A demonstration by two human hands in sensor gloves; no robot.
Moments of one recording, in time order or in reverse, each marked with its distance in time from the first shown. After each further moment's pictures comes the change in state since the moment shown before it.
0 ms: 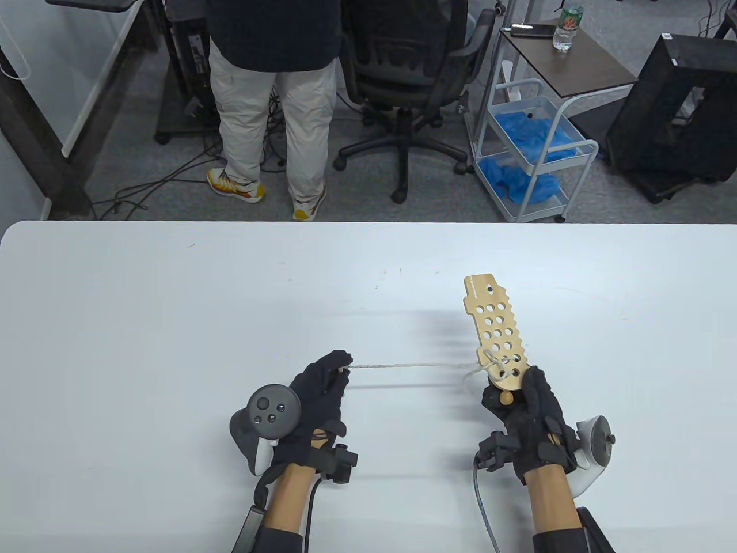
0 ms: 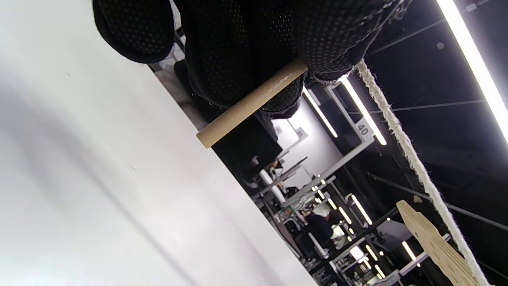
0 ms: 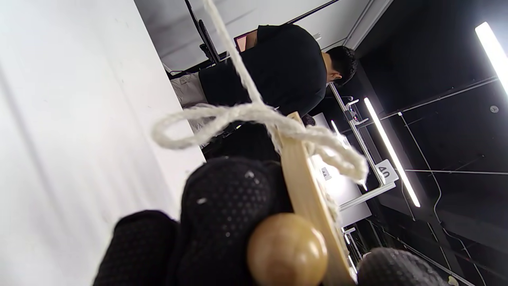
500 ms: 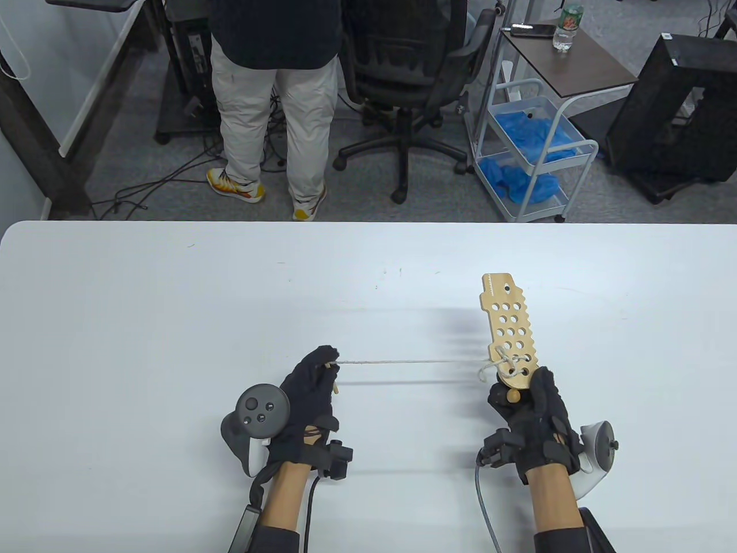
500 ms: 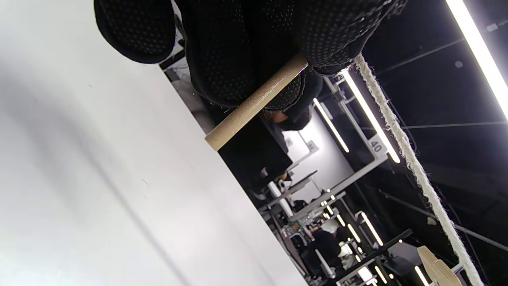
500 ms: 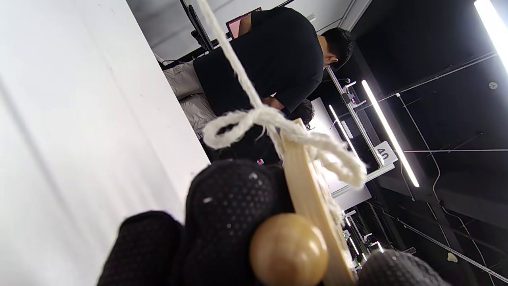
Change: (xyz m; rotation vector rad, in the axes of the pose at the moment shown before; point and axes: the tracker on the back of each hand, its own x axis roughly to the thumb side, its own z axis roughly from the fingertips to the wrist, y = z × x) left_hand -0.009 0.008 -0.001 0.048 0.062 0.042; right_hand -0.001 -0.005 0.001 -0.049 0.004 -0.033
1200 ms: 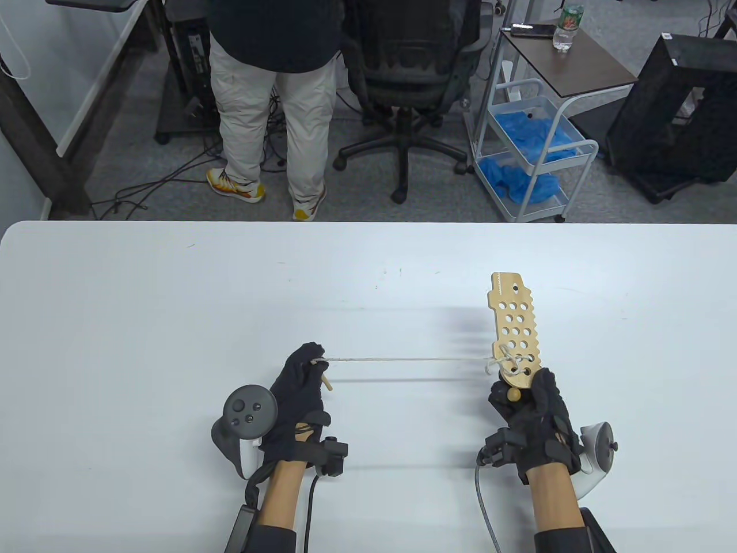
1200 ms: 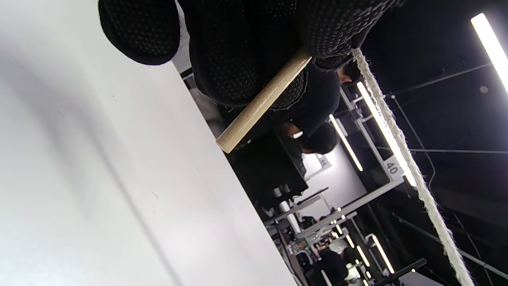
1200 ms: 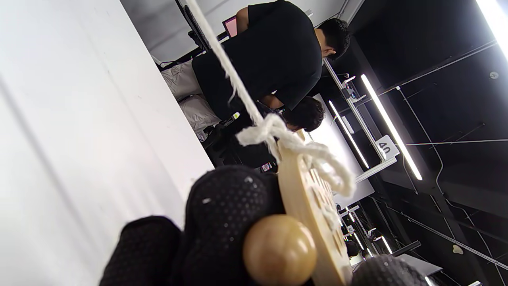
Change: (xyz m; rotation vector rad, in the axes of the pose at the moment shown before) left_hand -0.010 0.007 0.000 0.043 0.071 0.057; right_hand -0.001 -0.001 0.000 -0.009 0.017 -0.031
